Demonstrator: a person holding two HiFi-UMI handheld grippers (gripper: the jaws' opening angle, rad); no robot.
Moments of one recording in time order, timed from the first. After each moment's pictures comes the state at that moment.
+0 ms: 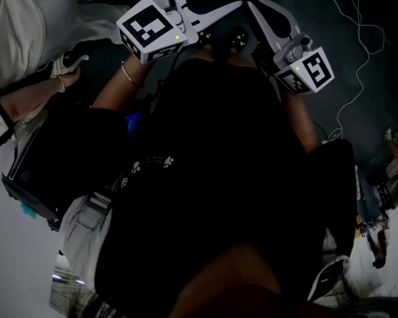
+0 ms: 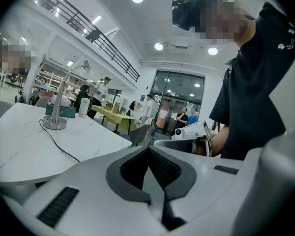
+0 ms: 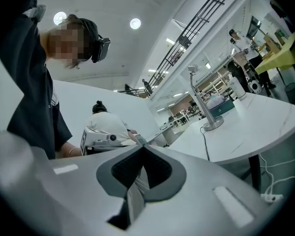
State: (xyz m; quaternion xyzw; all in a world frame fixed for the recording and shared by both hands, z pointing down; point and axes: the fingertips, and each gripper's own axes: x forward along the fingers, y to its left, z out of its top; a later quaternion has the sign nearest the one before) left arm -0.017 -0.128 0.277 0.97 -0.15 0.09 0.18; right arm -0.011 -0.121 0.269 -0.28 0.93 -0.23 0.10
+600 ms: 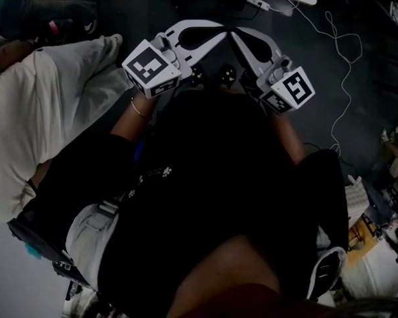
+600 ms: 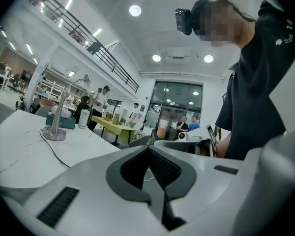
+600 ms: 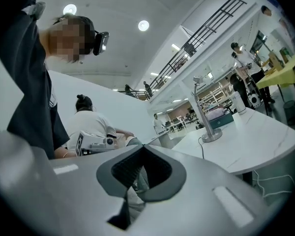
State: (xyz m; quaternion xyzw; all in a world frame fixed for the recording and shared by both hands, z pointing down) left arm -0.019 -0.124 0.249 0.97 -0.17 0.02 0.16; right arm -0.010 -0.118 0.245 -0.33 0.92 -0.19 0.09
